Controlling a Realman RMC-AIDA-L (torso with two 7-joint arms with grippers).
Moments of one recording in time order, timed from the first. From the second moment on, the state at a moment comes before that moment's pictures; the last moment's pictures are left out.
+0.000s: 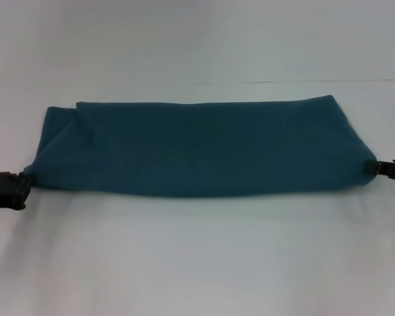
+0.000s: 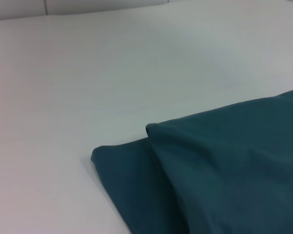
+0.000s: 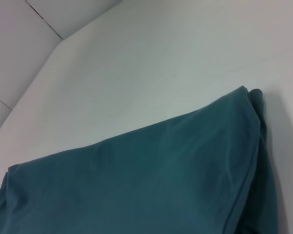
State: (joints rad) left arm -0.36 -2.16 0.61 0.86 2.12 1.01 -1.46; right arm 0.50 1.99 -0.53 -0.57 -2.10 -1.20 1.97
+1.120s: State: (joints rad) left arm -0.34 -2.15 0.50 0.92 2.12 1.14 -1.82; right arm 0.50 1.97 -0.52 -0.60 -1.96 -1.32 1.88
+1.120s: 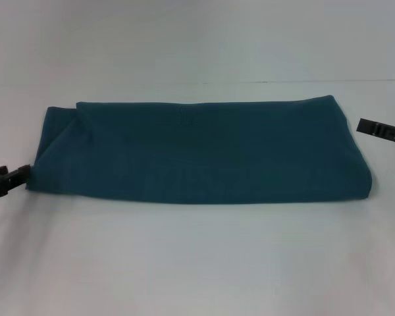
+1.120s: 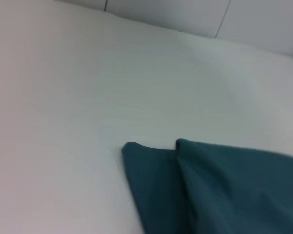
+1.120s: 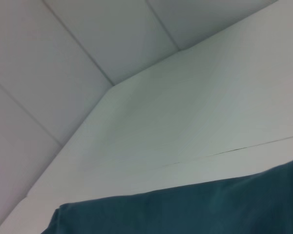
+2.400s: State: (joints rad) left arm -0.36 -2.15 0.49 0.88 2.18 1.16 -2.18; right arm 0.54 1.96 -0.56 -0.60 -1.96 -1.34 1.89
